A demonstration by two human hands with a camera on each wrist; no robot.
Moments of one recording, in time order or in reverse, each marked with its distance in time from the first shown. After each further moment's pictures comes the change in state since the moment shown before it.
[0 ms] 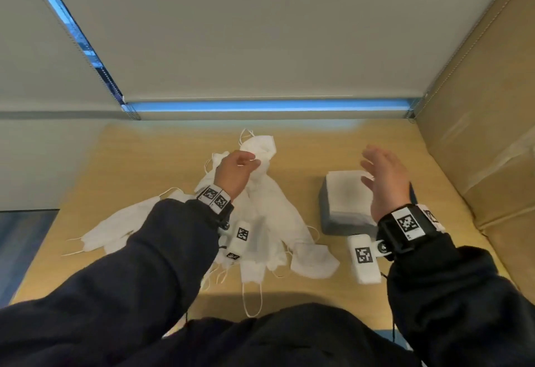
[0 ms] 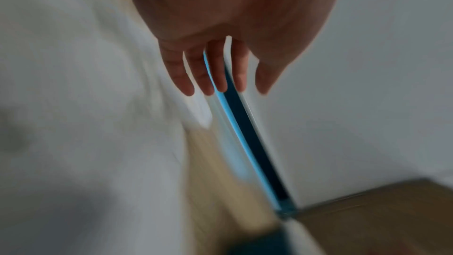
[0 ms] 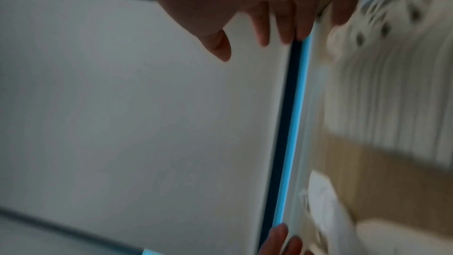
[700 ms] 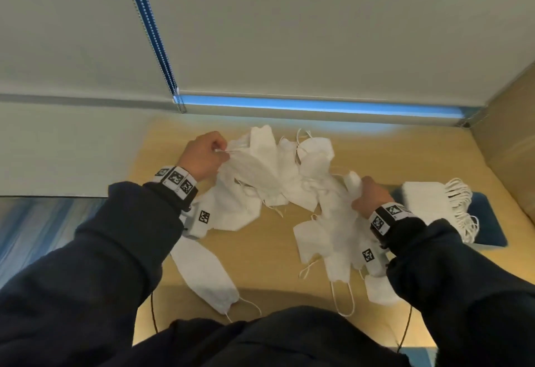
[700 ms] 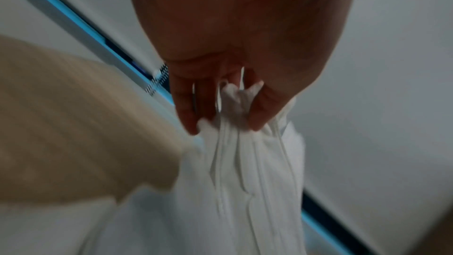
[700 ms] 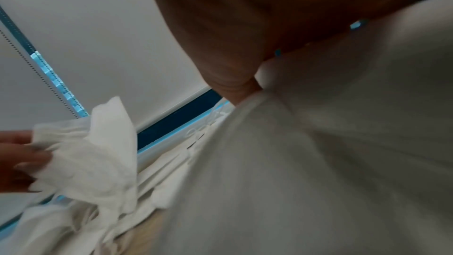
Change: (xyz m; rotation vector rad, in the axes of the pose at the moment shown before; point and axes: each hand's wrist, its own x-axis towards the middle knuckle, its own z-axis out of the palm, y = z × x) left_hand 0.061 -0.064 -0.232 0.389 -0.035 0.152; right_hand 0.025 0.090 0.150 -1.361 -0.267 0.080
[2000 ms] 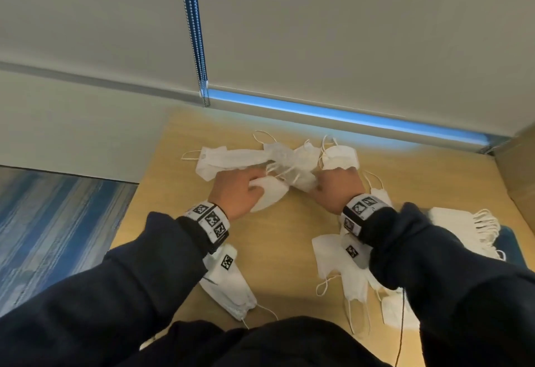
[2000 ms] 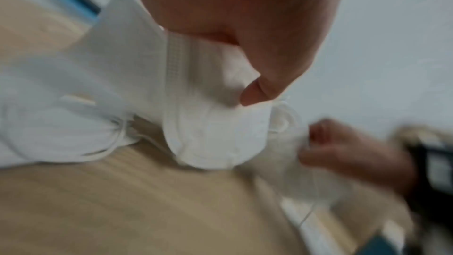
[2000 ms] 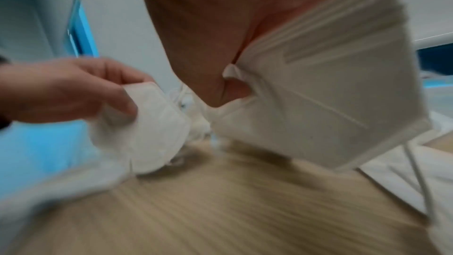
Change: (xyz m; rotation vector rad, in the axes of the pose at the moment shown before) left_hand -0.051 -0.010 0.027 0.163 -0.044 0.099; right_hand -0.033 -0.142 0.005 -0.477 0.178 -0.617
